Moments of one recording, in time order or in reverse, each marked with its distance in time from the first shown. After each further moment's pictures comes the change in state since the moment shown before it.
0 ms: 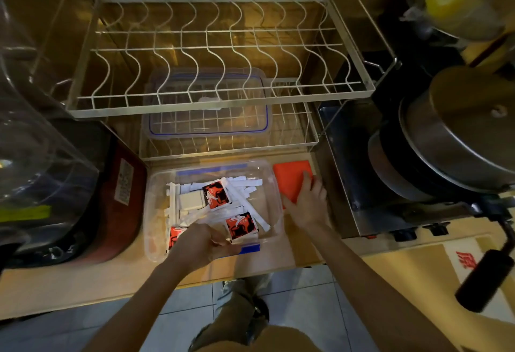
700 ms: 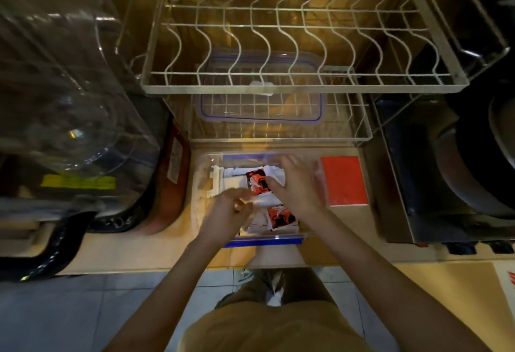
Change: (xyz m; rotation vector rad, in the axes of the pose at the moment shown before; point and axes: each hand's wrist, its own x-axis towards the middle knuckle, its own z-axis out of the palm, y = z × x) left_hand -0.010 -0.003 -0.030 -0.357 0.336 -0.138; right_hand -0.025 -0.105 0.019 0.183 -0.122 -0.565
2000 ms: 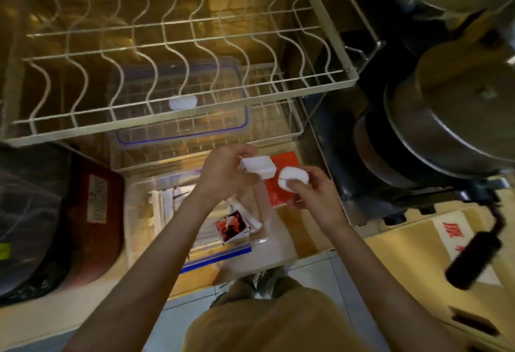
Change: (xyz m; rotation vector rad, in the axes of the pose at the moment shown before) left_hand 0.075 0.134 0.023 0.175 -0.176 0.217; right_hand -0.060 0.063 -0.096 0.763 0.308 0.606
